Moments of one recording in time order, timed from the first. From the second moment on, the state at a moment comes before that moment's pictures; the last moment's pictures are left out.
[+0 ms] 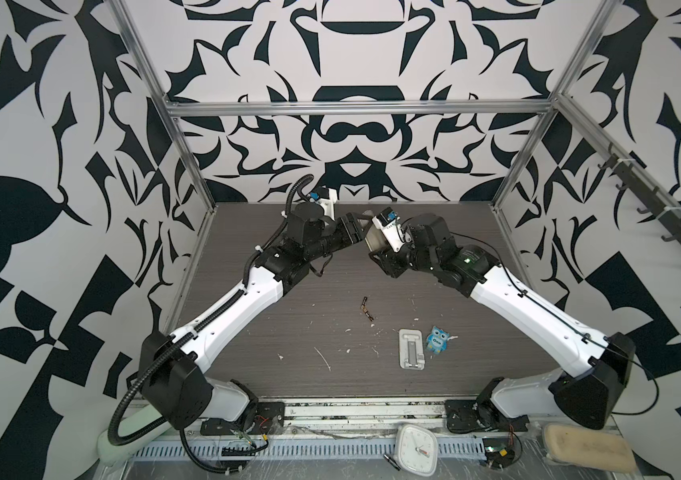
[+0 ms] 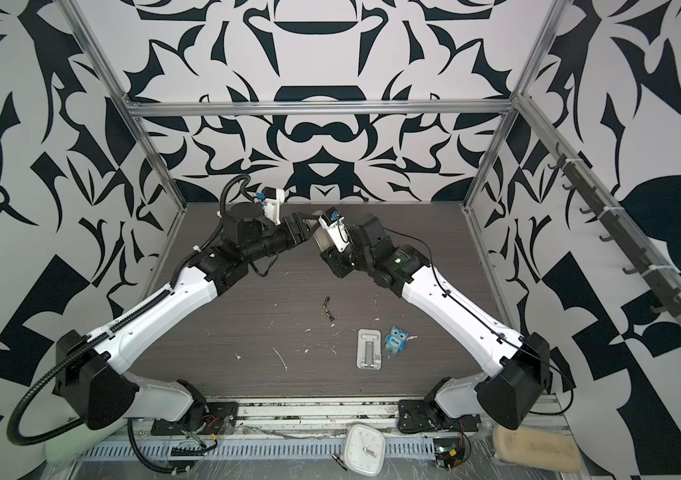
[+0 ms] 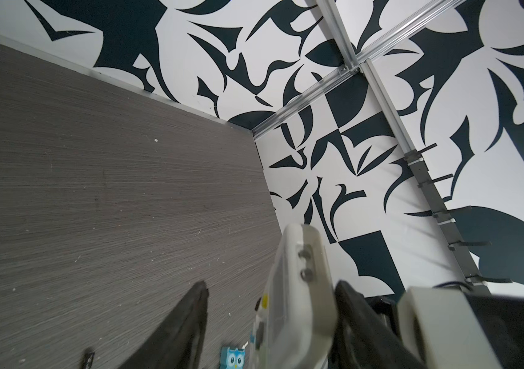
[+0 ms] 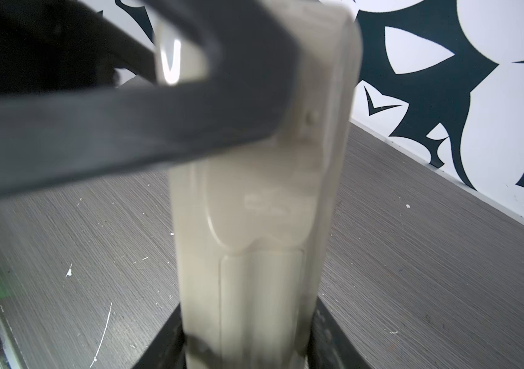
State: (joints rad) left arm -0.65 1.43 1.28 -0.08 0.25 -0.87; right arm 0.68 1.38 1.35 -0.57 -0.07 -0.01
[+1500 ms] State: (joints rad) left arm -0.44 1.36 1.29 -0.48 0.69 -0.67; right arm 0.69 1.22 1.23 -0.63 -0.24 -0.18
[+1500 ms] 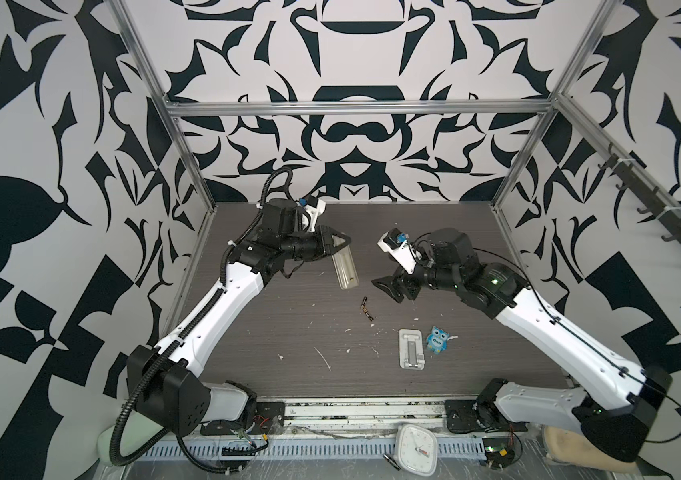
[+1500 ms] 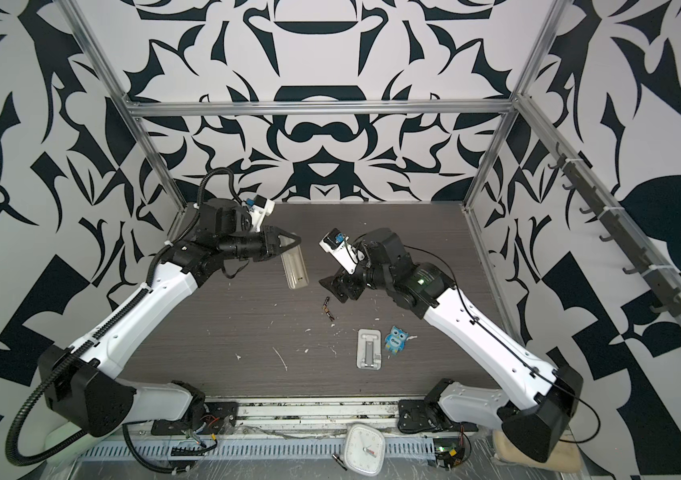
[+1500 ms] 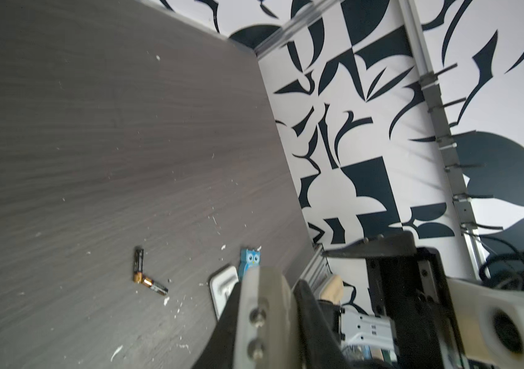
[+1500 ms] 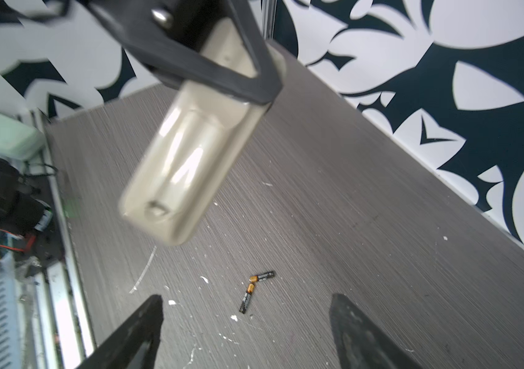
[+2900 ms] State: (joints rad) left arm -0.44 1.41 1.23 -0.65 0.65 -0.64; right arm 0.94 1.45 1.33 -0.66 -0.01 -0.34
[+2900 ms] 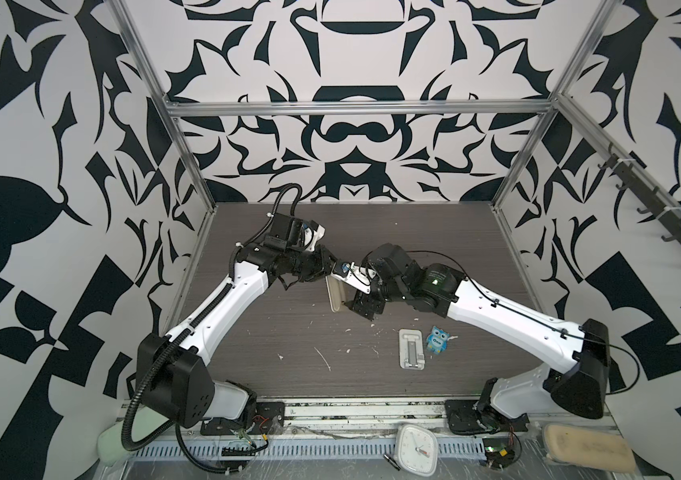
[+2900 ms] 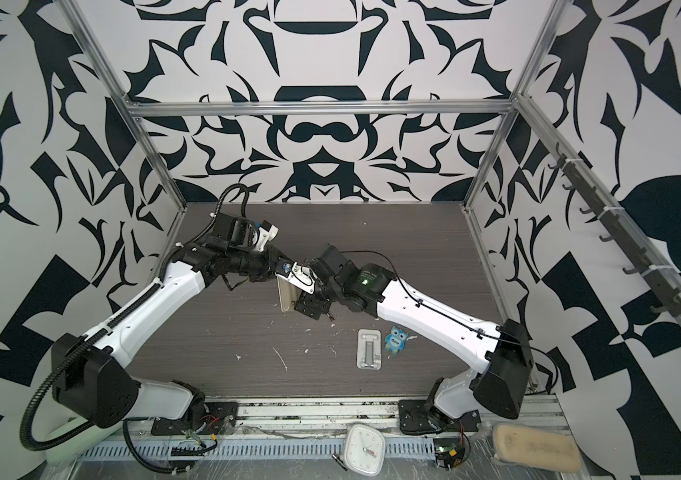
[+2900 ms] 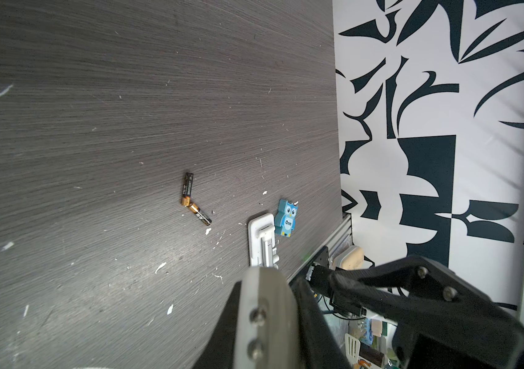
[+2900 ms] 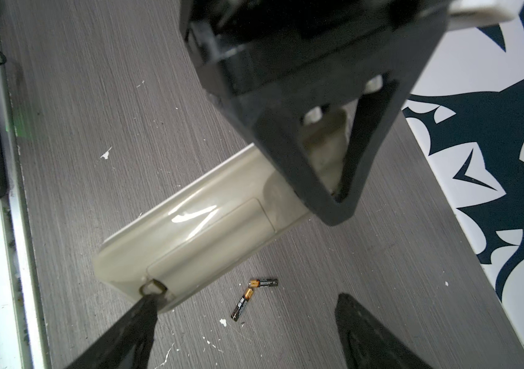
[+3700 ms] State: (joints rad) left arm -0.47 1.47 1.23 -0.63 0.58 -0.76; right arm 0.97 1.49 1.37 -0.70 0.13 -0.35
